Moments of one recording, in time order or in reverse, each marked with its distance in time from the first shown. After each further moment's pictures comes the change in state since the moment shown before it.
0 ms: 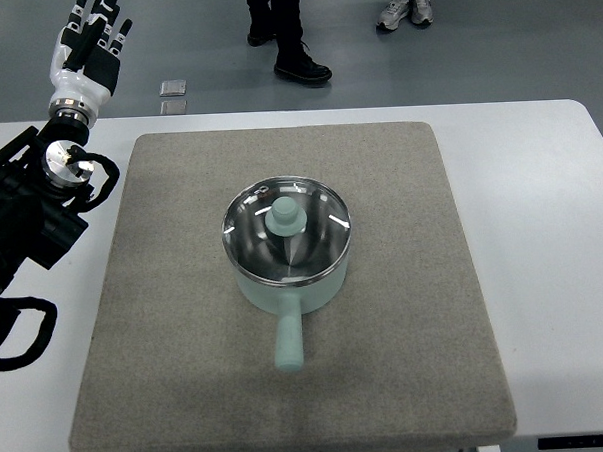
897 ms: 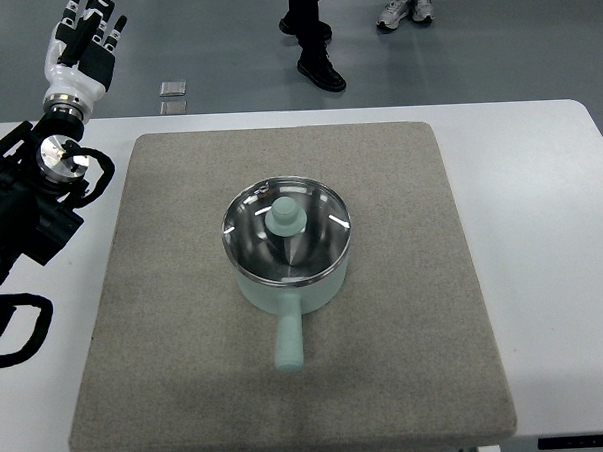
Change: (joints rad) left arm -0.009 0.007 0.009 0.000 0.004 0.014 0.011; right arm 0.000 0.000 0.000 0.000 0.000 -0.001 0.000
